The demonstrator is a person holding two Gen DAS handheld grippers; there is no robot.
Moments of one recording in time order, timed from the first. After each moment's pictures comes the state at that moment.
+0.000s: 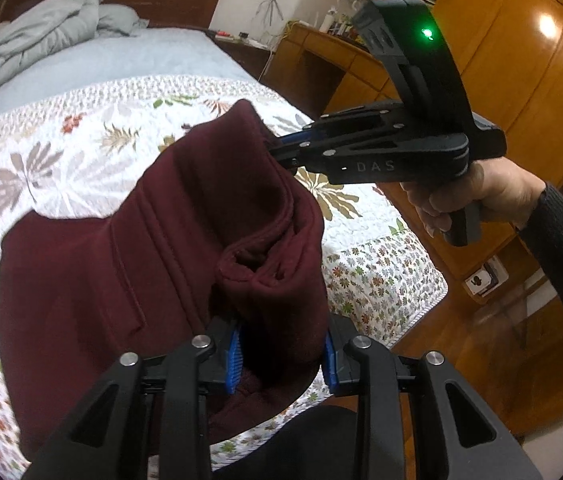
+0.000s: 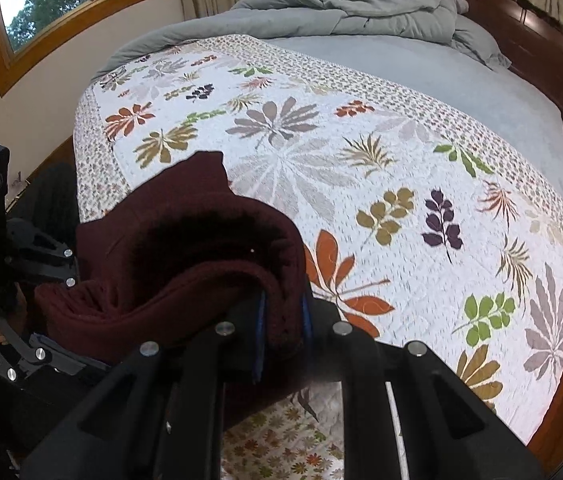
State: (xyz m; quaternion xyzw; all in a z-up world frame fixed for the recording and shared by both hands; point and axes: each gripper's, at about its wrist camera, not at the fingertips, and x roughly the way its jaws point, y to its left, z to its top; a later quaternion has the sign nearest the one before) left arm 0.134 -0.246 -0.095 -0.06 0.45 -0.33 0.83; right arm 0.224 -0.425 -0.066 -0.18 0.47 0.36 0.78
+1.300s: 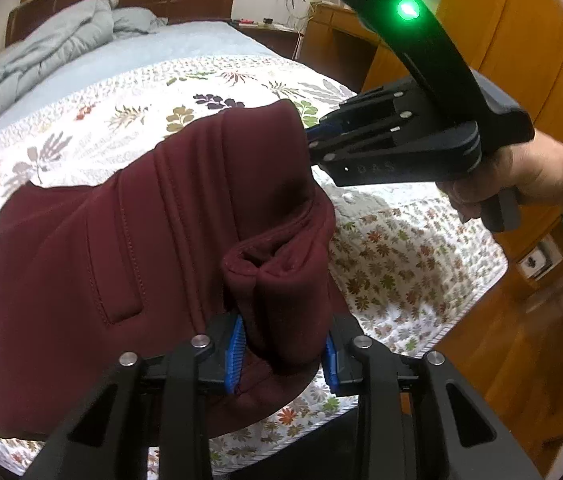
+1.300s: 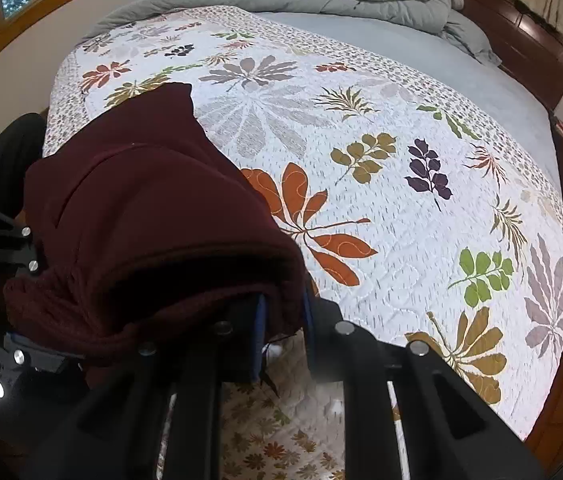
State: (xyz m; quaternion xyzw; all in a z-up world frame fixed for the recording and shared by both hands) left arm 0.113 -0.300 -0.142 0.03 0.46 -0.25 0.85; right arm 0.208 -0.452 -0.128 -0.23 0.47 0.32 0.79
